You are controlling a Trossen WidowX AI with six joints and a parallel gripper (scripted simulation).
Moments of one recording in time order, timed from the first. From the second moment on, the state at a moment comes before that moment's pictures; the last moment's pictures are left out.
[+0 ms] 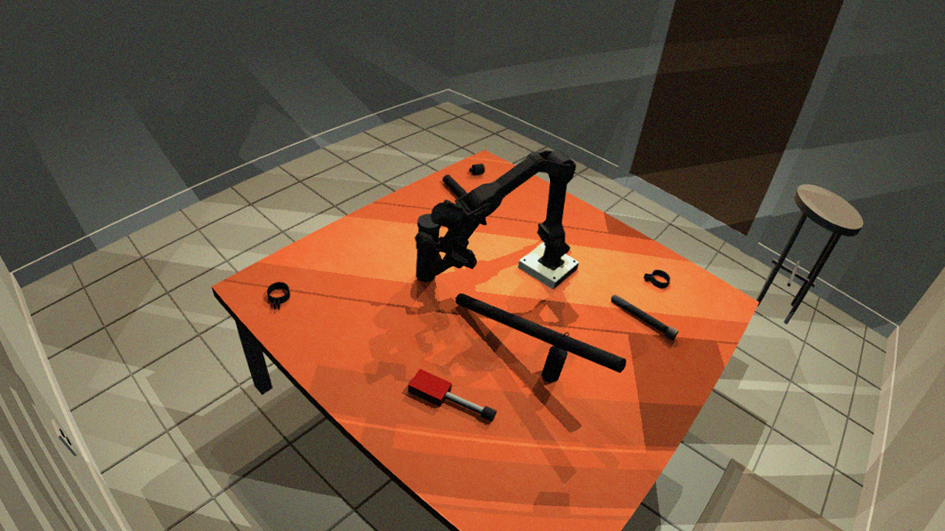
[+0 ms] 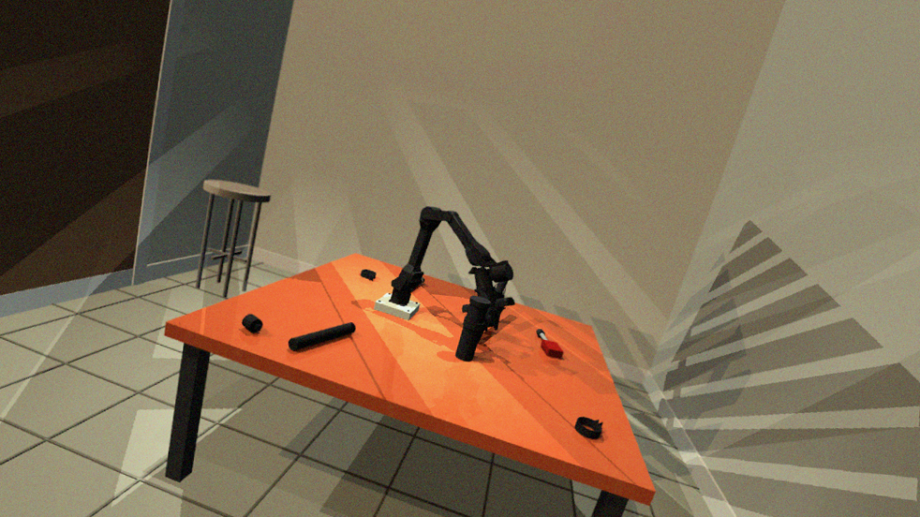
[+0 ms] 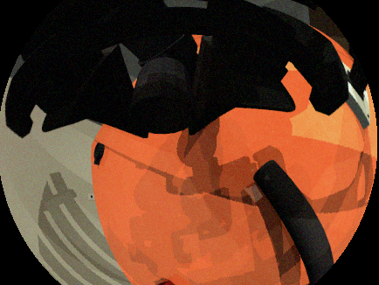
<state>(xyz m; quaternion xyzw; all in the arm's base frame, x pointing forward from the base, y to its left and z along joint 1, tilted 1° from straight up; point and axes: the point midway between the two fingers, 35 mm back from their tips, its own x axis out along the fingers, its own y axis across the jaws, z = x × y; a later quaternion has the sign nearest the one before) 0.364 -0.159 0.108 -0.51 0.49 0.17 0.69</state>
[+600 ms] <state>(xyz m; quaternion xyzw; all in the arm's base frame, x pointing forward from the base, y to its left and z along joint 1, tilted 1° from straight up) 0.353 -0.154 0.107 -0.55 0.45 0.22 0.67</state>
